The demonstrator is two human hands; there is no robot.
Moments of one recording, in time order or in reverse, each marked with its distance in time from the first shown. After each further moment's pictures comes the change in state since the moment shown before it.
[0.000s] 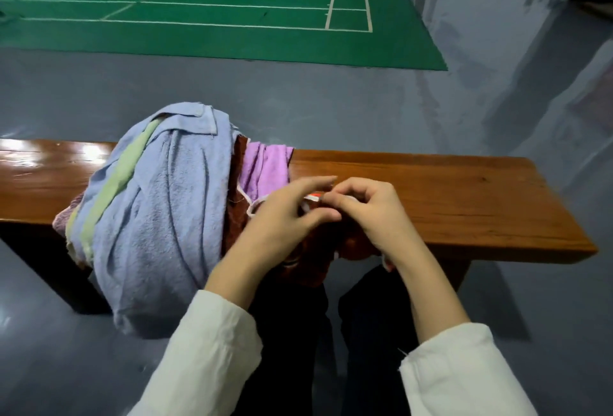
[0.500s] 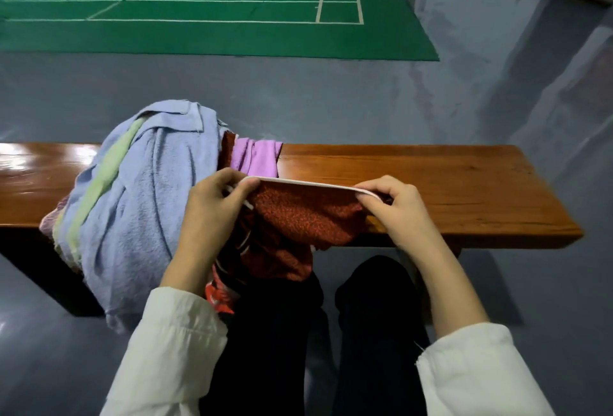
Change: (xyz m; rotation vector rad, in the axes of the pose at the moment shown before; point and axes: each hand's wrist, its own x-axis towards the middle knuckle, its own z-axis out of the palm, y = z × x) left_hand -0.004 -0.039 -0.029 0.093 0.404 -0.198; right_hand -0.009 0.036 -0.049 -0.256 0.113 0.012
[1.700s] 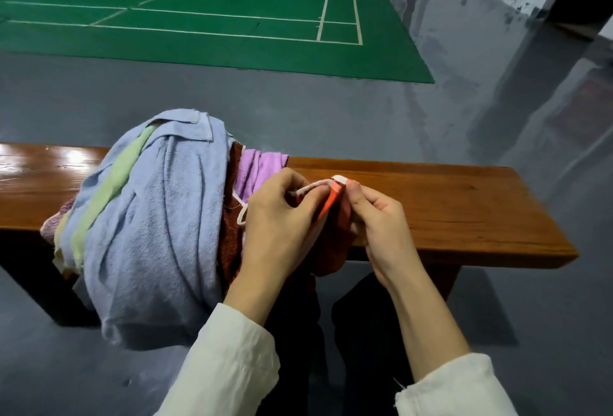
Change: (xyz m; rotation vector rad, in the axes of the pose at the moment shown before) left_hand -0.030 0.058 0.029 -0.232 0.093 0.088; right_hand -0.015 -0.052 0.048 0.605 0.041 0.108
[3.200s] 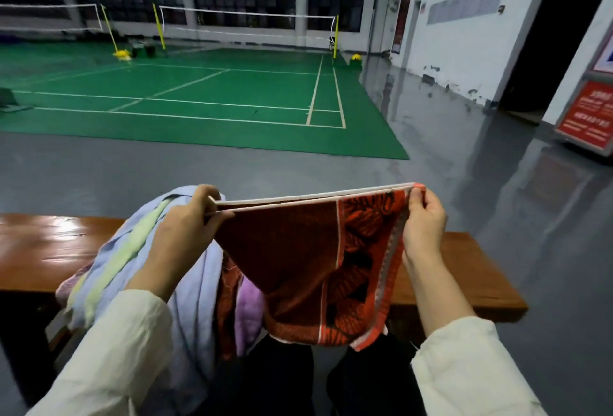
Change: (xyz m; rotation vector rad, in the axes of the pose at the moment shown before) left_hand 0.075 -0.020 -0.108 0.527 0.043 0.417; right_hand 0.045 -0.080 -0.064 -0.101 0.626 -0.340
